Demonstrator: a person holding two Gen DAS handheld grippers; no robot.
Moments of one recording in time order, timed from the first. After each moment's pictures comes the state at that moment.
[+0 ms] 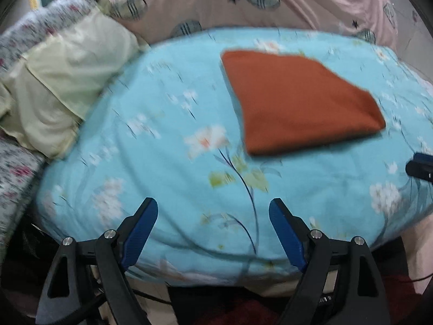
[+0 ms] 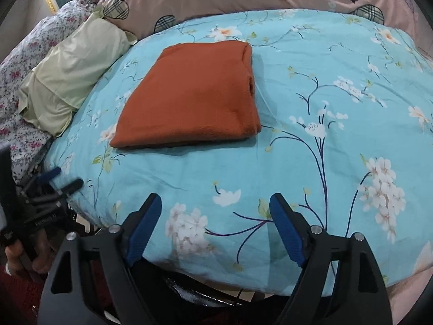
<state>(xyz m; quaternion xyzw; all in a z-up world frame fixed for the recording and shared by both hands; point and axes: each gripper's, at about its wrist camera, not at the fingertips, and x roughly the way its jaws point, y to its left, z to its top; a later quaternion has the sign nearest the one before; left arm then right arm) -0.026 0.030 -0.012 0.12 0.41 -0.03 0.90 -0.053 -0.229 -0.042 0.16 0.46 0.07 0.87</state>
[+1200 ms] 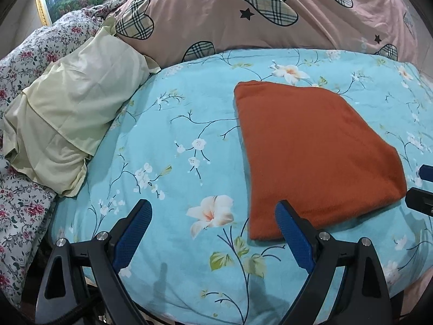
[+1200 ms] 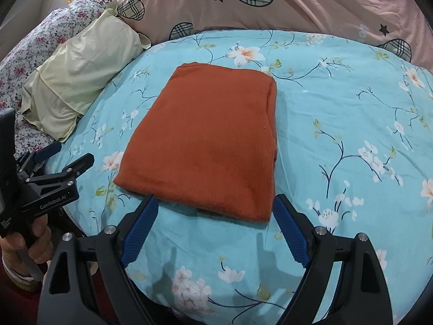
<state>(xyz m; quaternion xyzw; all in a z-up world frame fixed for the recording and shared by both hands) 0.060 -0.004 0.016 0.13 0.40 0.00 0.91 0.018 -0.226 -0.010 0.12 0.45 0.10 0.88</state>
